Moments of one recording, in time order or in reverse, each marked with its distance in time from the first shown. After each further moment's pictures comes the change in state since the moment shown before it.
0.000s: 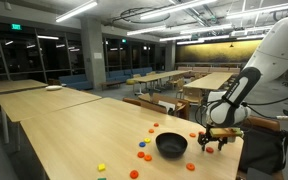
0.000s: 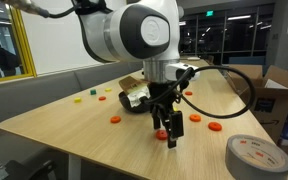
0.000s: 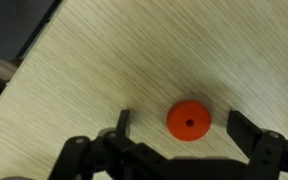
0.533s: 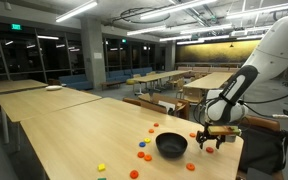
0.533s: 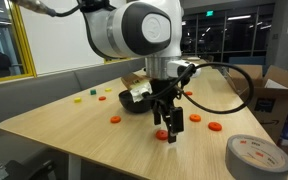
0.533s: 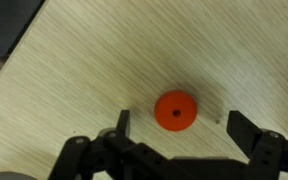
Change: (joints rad) arm 0.007 0.000 0.006 0.027 0.062 -0.024 -0.039
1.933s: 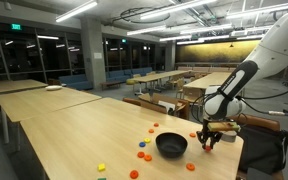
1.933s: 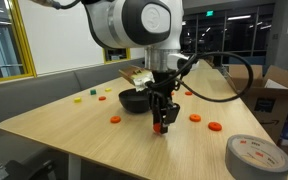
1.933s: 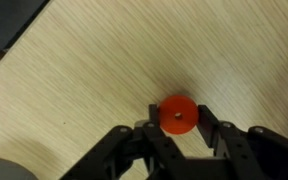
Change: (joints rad) arm 0.014 -0.040 0.009 0.029 0.048 -0.101 -0.100
